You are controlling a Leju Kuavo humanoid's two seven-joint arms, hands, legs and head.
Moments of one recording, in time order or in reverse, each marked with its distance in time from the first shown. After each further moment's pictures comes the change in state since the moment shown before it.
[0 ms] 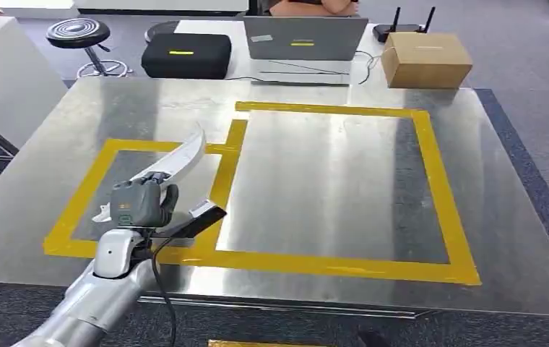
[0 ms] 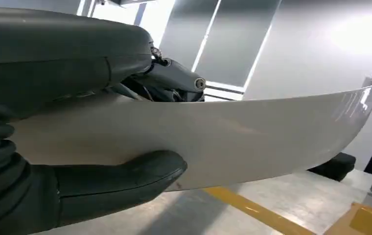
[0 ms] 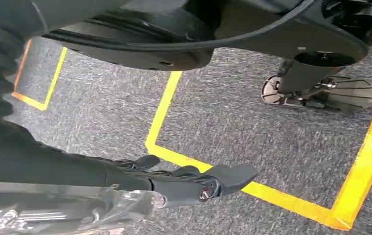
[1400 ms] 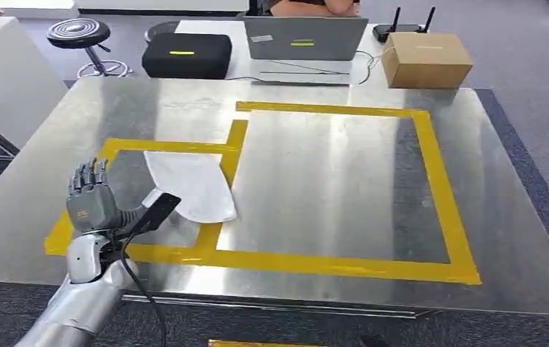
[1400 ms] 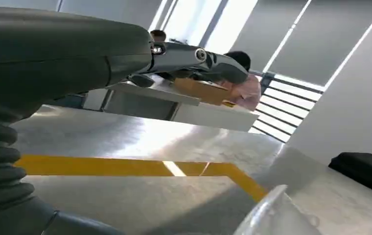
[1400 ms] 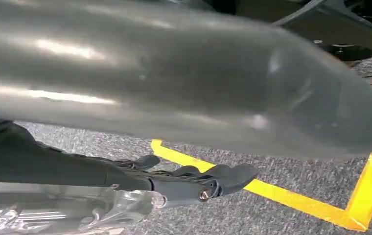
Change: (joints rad) left arm 0.059 -0.004 0.175 -0.052 0.114 0.040 0.028; right arm 0.019 0.000 0.000 0.000 -0.016 -0.019 -0.003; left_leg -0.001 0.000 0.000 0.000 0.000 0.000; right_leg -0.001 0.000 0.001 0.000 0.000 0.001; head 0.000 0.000
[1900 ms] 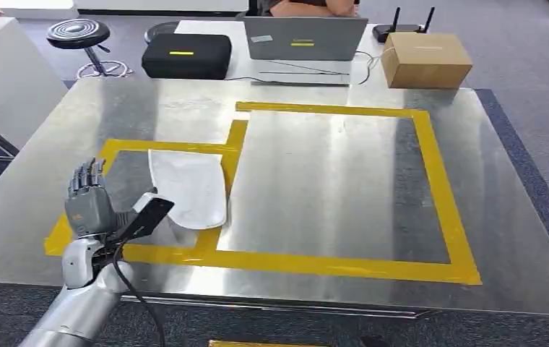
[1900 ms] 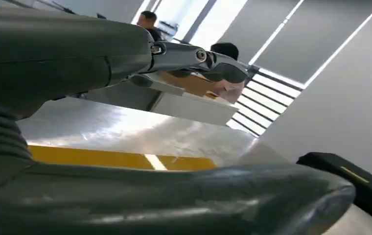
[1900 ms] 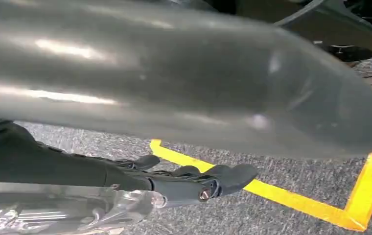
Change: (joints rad) left arm 0.052 0.003 0.002 -0.093 0.173 -0.007 -0.152; right arm 0.003 0.000 0.000 0.000 -0.002 0.002 -0.010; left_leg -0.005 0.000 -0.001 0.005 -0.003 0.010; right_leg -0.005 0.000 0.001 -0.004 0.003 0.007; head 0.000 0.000
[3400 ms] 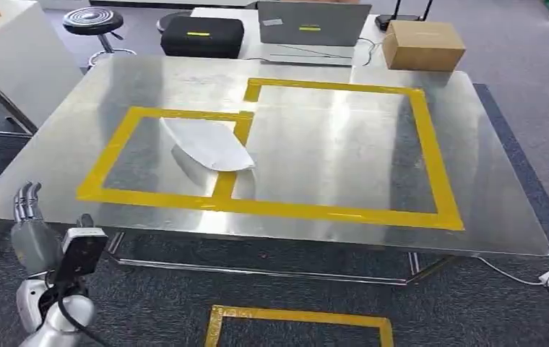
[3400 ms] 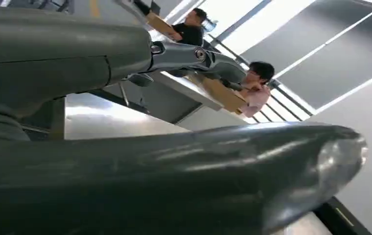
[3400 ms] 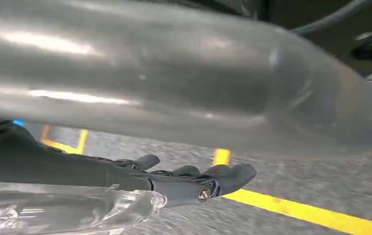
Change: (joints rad) left arm 0.269 -0.015 0.116 -0.334 0.268 -0.001 -0.201; right arm 0.038 -0.015 -0.072 0.004 -0.129 0.044 0.037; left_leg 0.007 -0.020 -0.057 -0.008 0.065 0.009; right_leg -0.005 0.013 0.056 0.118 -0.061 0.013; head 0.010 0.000
